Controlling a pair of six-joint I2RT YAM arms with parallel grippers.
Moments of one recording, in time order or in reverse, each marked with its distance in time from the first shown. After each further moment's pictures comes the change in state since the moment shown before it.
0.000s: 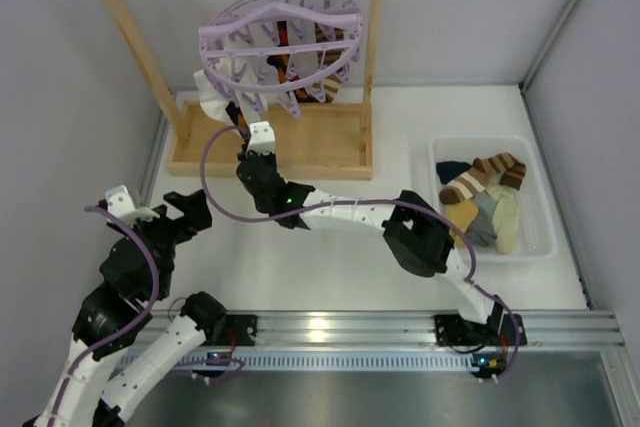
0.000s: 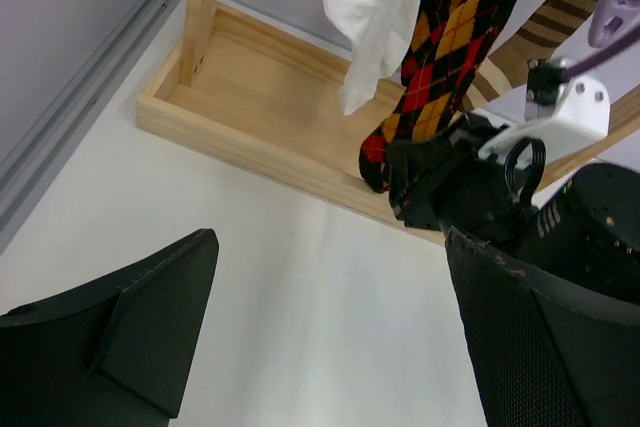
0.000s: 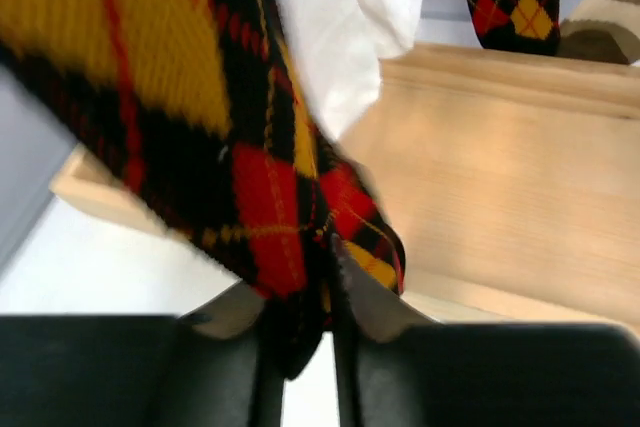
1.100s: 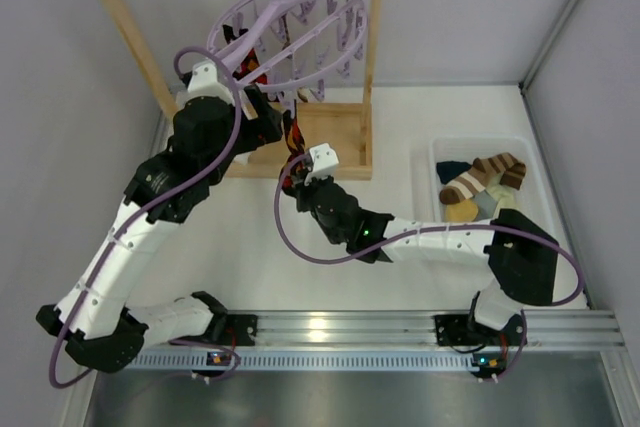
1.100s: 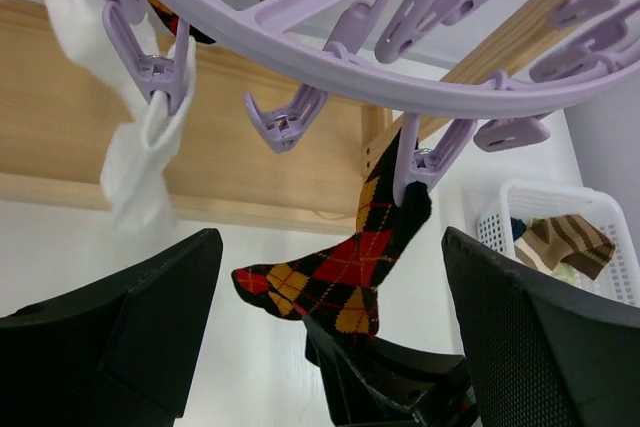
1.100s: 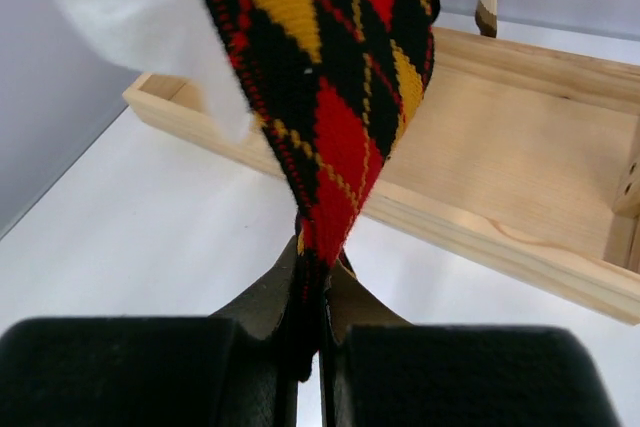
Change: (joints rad) left arm -0.007 0.827 0.647 0.000 0.282 -0.084; right arm 0.038 -0.657 -0.848 0.267 -0.158 -0.048
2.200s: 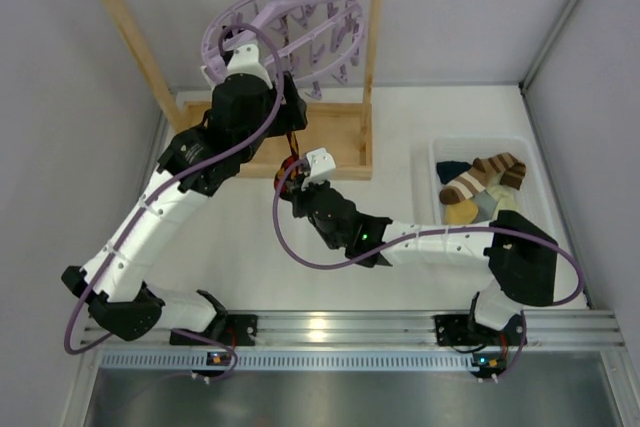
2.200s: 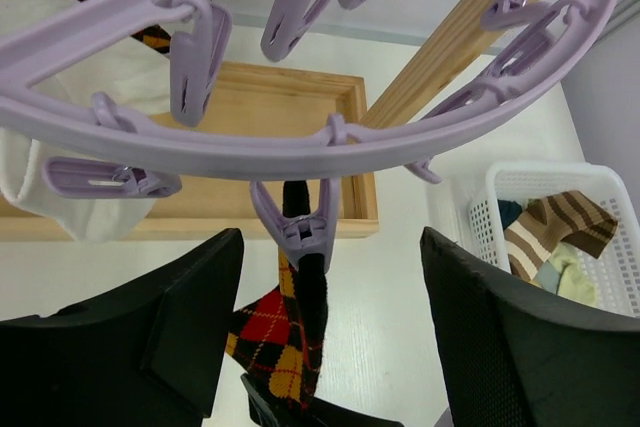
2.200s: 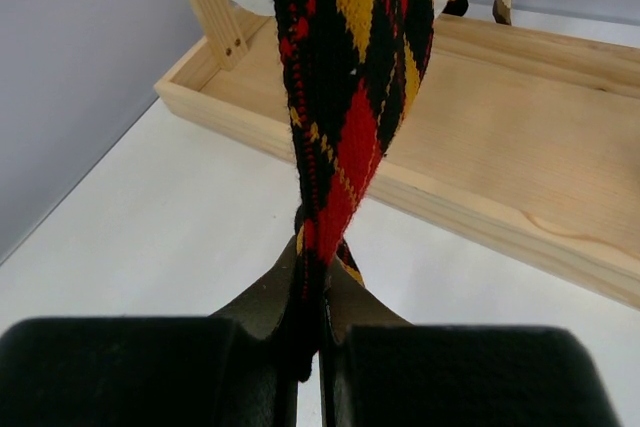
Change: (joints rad) left arm -0.077 0.199 0.151 0.000 0.007 0.043; right arm 0.033 0.000 0.000 0.000 -0.013 0.031
